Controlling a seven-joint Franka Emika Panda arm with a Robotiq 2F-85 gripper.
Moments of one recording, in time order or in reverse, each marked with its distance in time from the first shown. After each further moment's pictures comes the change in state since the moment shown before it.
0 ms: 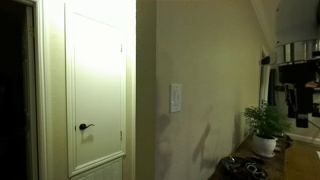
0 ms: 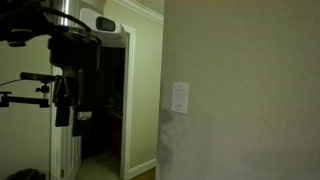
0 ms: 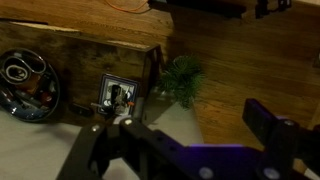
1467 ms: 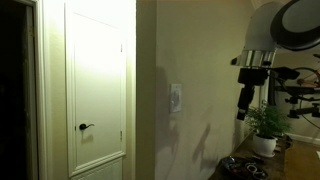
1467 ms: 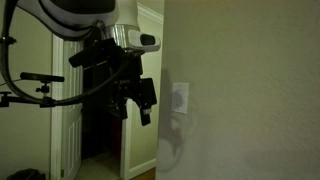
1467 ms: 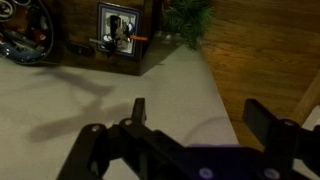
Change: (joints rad) arm 0.001 0.244 0.002 0.120 0.057 0.353 0.052
